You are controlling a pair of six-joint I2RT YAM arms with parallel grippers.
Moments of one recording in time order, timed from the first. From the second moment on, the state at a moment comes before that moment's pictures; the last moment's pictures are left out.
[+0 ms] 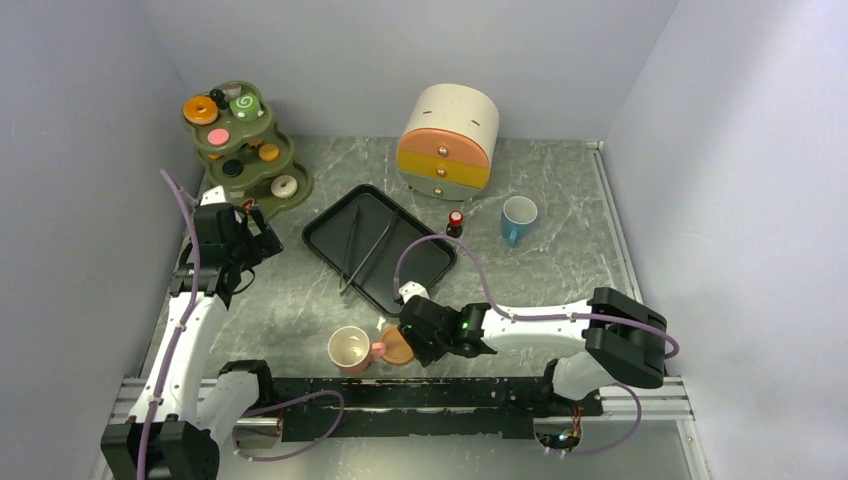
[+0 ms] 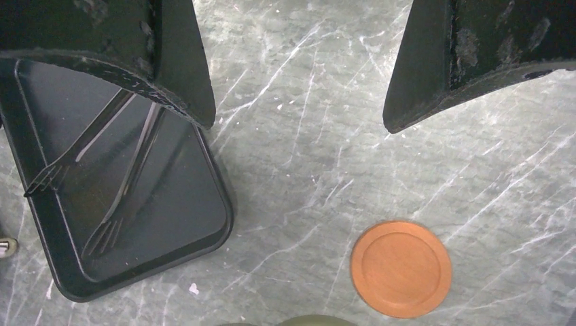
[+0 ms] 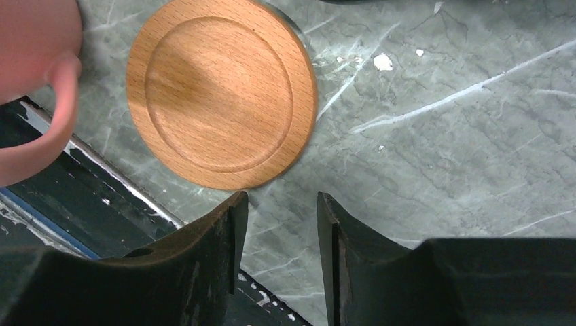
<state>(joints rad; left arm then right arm) 0.03 0.90 0.77 -0.54 -0.14 -0.41 1.23 1.44 0.69 -0.29 0.14 0.47</state>
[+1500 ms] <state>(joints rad) 0.01 0.85 0.51 -0.55 0.42 -0.69 1.23 1.67 0.77 0.10 0.13 0.52</state>
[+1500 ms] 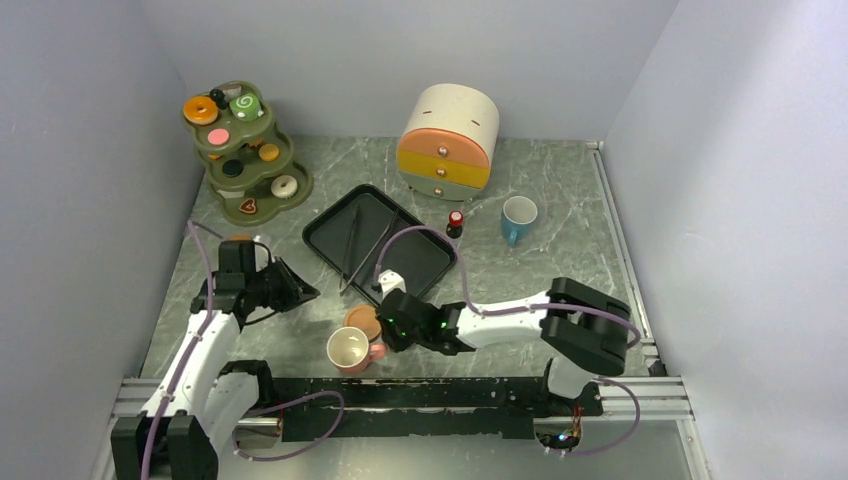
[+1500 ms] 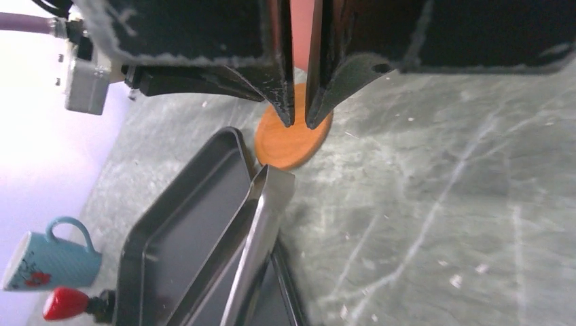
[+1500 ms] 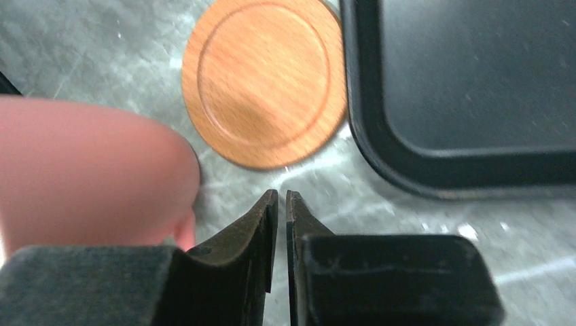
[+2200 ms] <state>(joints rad) -0.20 1.04 0.31 -0.11 0.54 -0.80 1.23 1.18 0.67 -0.14 0.41 0.60</state>
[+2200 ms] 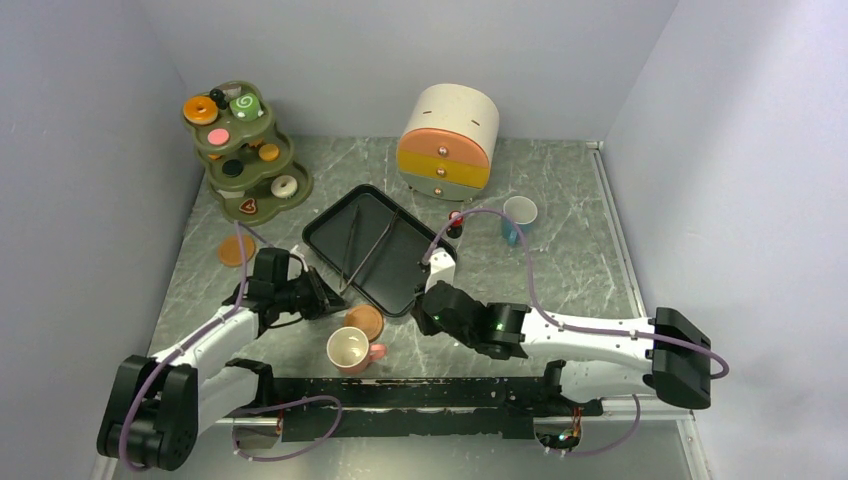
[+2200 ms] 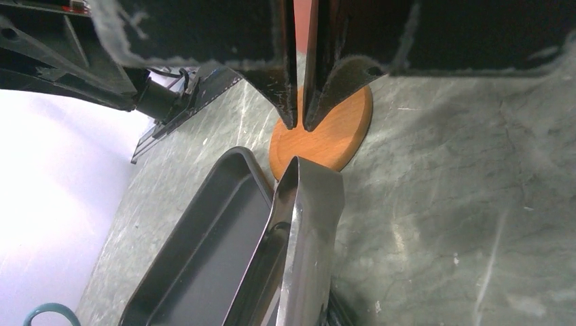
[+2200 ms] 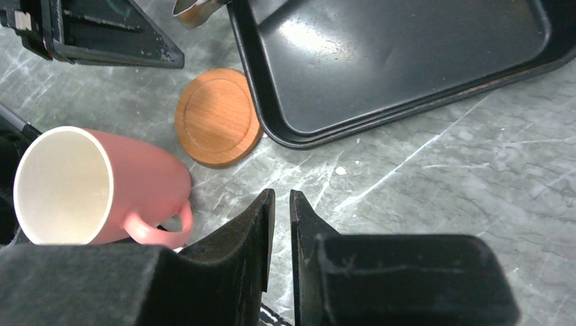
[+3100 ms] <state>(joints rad) -0.32 1.15 0.46 -0.35 0.07 -0.91 1.23 1.07 0.60 -0.19 0.49 0.63</state>
